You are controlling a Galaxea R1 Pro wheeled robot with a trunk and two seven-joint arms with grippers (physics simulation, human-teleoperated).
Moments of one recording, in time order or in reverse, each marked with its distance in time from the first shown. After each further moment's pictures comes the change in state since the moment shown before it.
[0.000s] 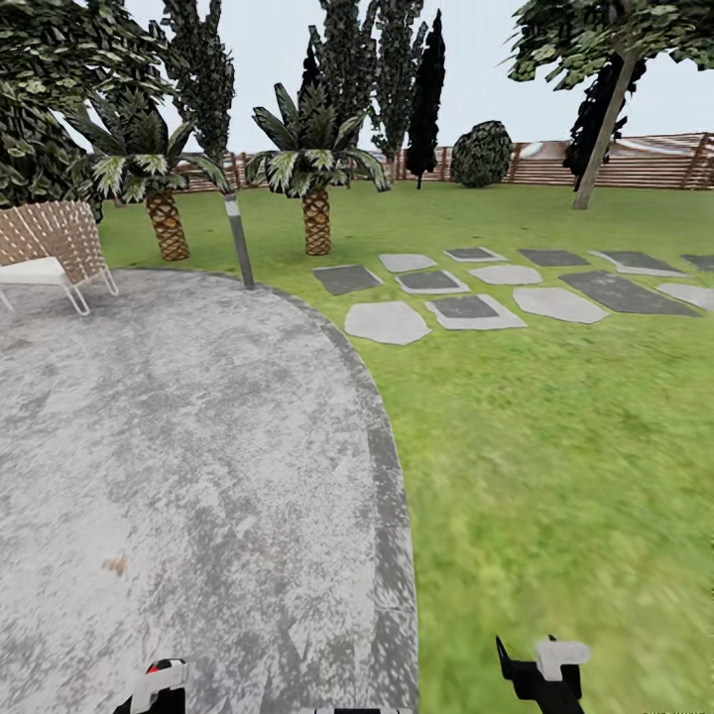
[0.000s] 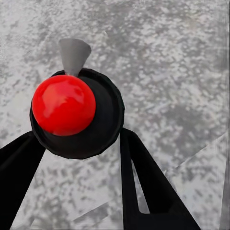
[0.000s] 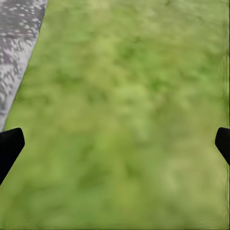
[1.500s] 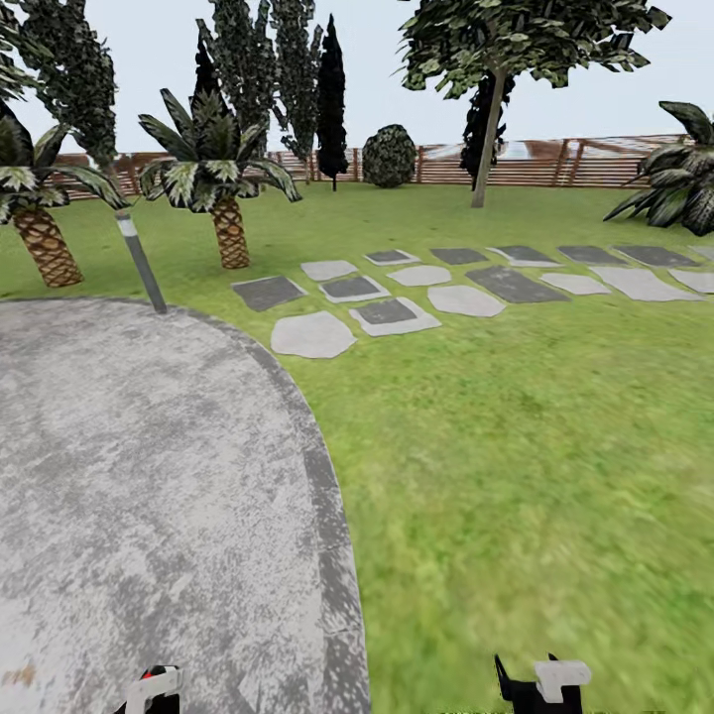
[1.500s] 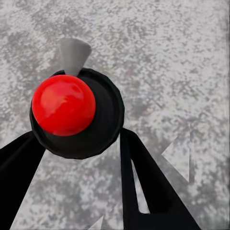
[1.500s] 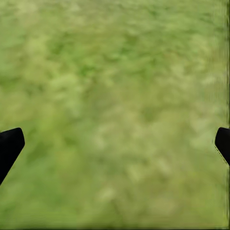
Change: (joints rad) left arm 0.005 0.010 0.001 0.012 0.001 0.000 0.003; right arm 0.003 0.013 0.001 0.082 -0.001 -0.059 0.001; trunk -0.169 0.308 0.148
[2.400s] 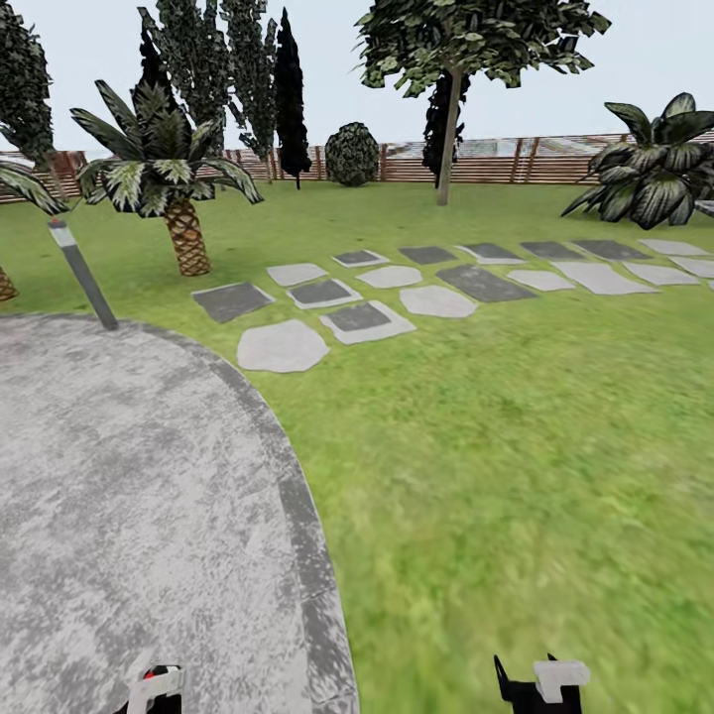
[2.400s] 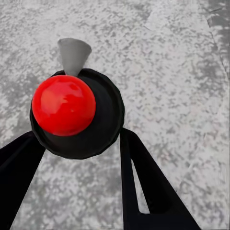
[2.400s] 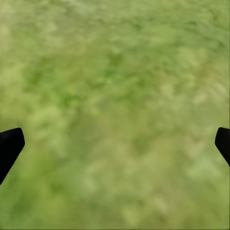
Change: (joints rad) left arm 0.000 -0.003 -0.002 -0.001 -0.001 0.000 -0.003; right arm 0.000 0.000 0.001 0.000 0.003 0.001 0.003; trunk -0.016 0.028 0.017
